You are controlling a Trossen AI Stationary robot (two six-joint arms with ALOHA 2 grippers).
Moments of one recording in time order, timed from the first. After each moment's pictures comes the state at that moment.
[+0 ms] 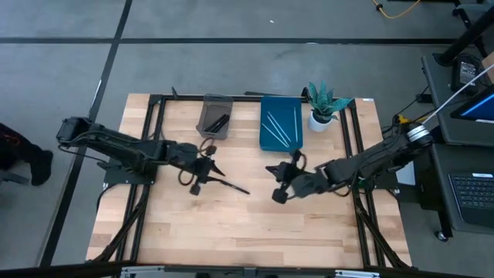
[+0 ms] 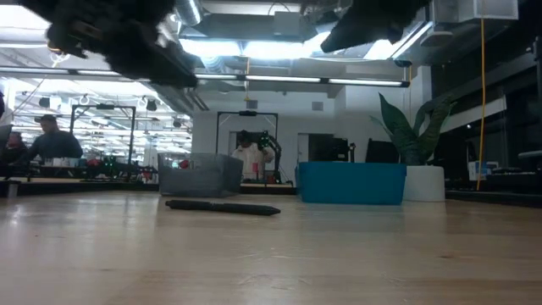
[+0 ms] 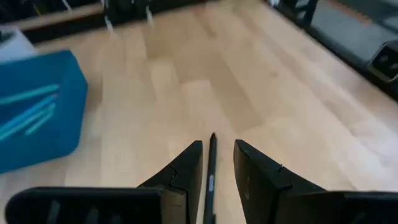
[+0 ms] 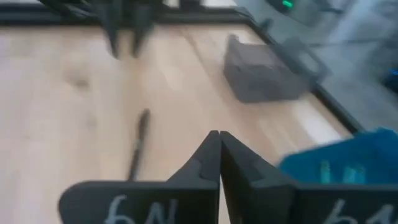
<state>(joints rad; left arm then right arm) -0.09 1.11 0.50 0.12 0.11 0.19 0.41 1.46 0.99 -0.19 0.77 0.31</state>
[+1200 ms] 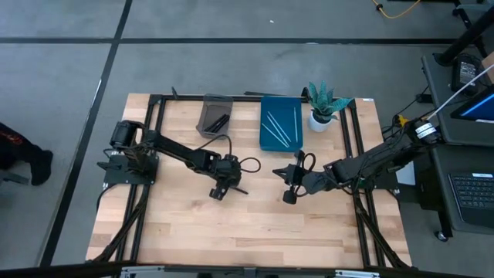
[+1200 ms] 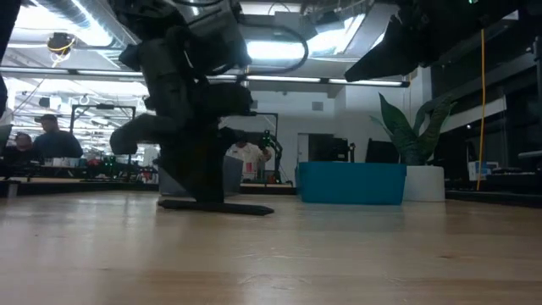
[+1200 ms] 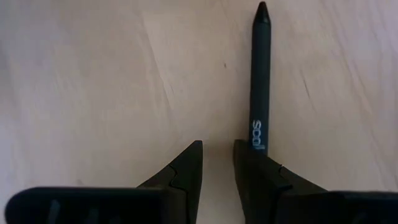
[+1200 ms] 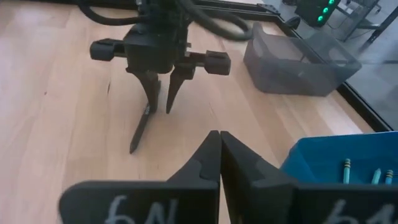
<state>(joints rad) -0.09 1.77 0.94 -0.28 -0.03 0.25 0.40 1.33 0.69 0.08 0.65 0.17</state>
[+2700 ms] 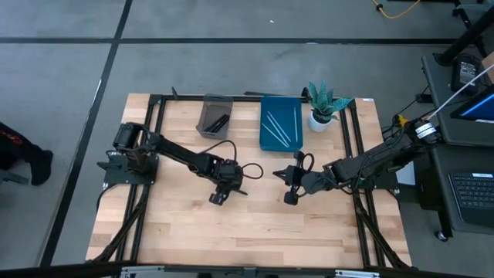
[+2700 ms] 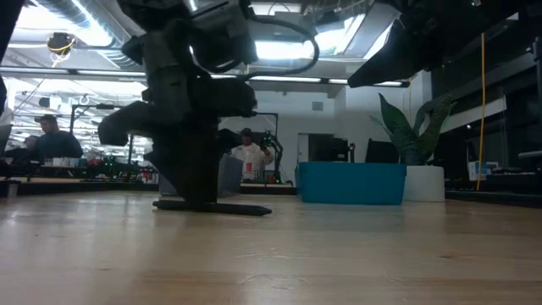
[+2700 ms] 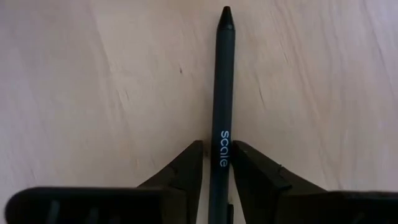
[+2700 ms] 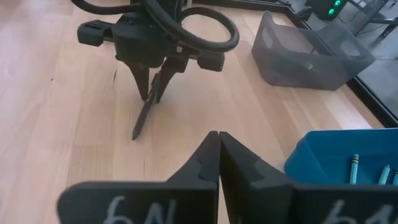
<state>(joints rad) -0.14 1.85 1.00 -0.37 0.02 0.17 0.40 1.33 0.69 0.04 0.61 0.18</state>
